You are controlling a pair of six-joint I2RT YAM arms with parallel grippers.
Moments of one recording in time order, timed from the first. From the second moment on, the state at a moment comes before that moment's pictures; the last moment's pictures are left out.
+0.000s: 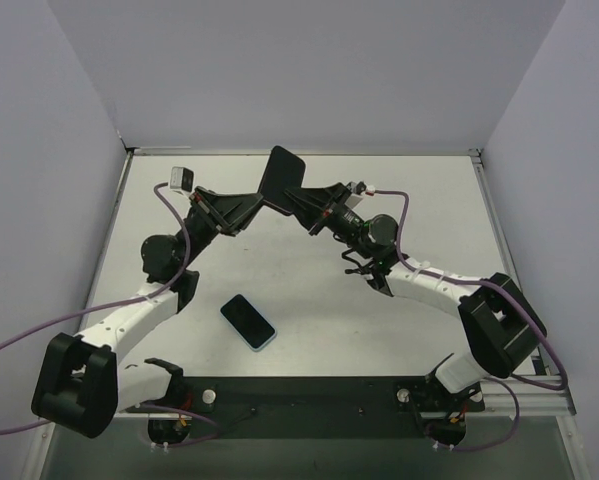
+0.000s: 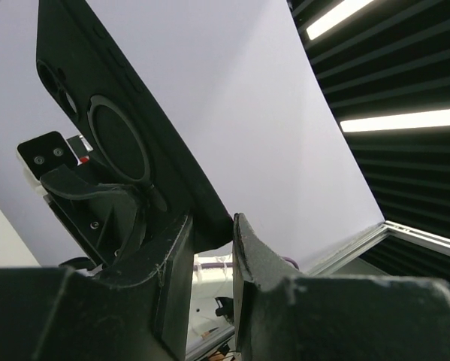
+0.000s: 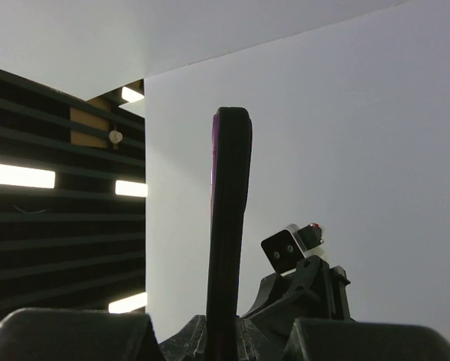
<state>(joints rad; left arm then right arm) -0.37 1.18 0.60 1.19 0.48 -1.68 0.67 1.51 0.77 1.14 -0.26 1.94</state>
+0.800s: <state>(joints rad) -0.37 1.17 0.69 1.17 0.44 -1.68 0.69 1.54 0.85 1.17 -0.22 1.99</state>
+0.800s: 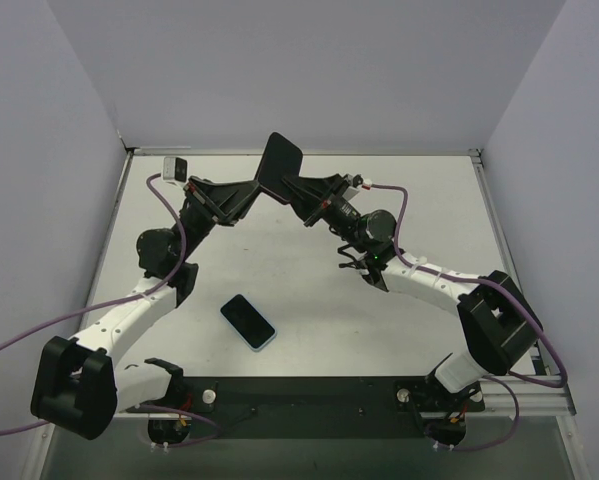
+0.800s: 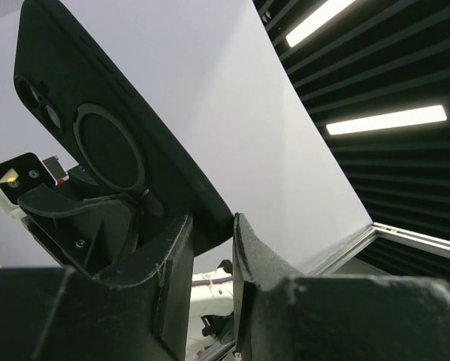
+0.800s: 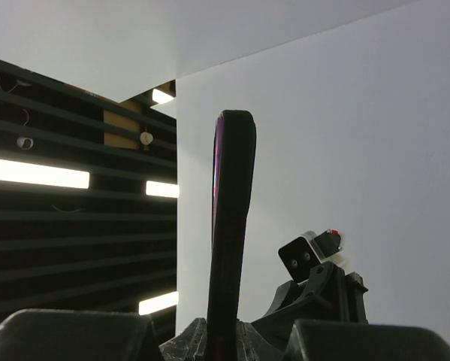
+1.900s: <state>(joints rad) -0.40 1.14 0.72 1.16 0.39 -1.70 0.72 1.54 0.89 1.19 -0.21 2.03</state>
